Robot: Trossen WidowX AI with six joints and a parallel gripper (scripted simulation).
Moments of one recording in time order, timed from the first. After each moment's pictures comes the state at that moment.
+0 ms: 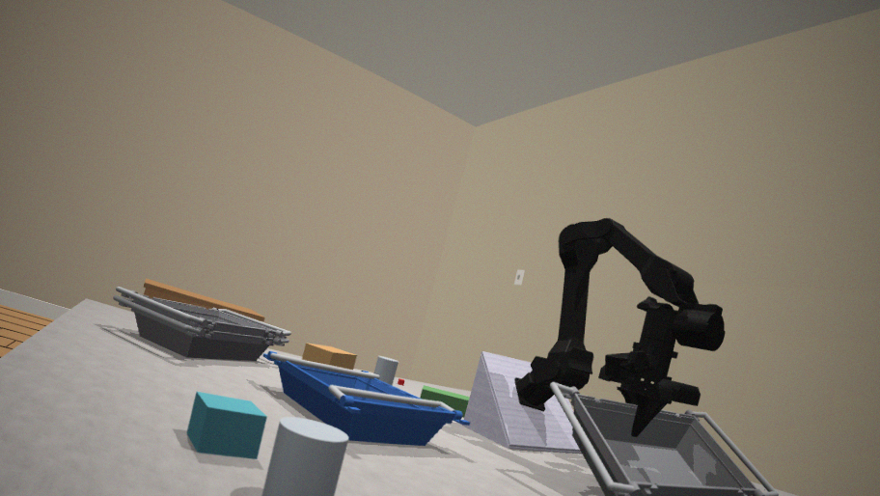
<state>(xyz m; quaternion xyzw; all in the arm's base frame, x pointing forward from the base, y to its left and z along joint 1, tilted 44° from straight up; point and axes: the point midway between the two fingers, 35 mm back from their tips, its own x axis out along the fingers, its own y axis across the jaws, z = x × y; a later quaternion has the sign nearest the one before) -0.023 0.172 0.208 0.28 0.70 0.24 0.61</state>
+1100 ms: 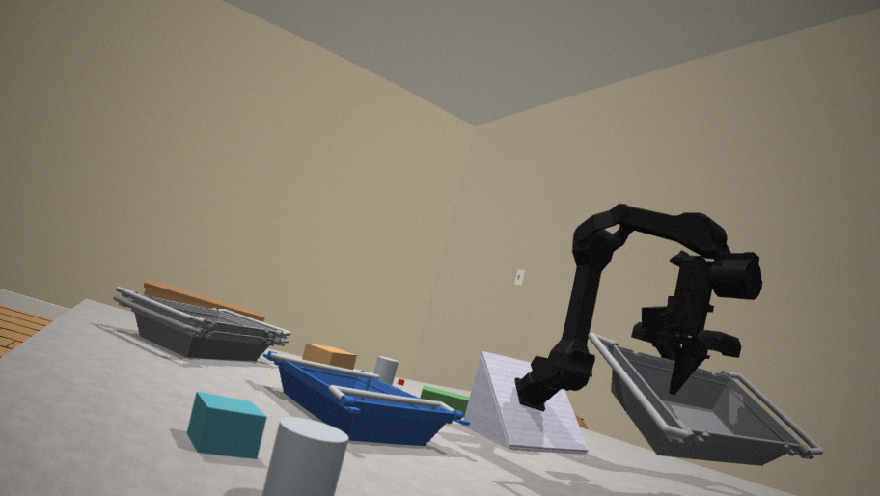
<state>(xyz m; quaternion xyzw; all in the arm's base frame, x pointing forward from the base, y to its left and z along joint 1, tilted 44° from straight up) -0.019 0.151 0.299 0.28 0.70 0.24 0.61</state>
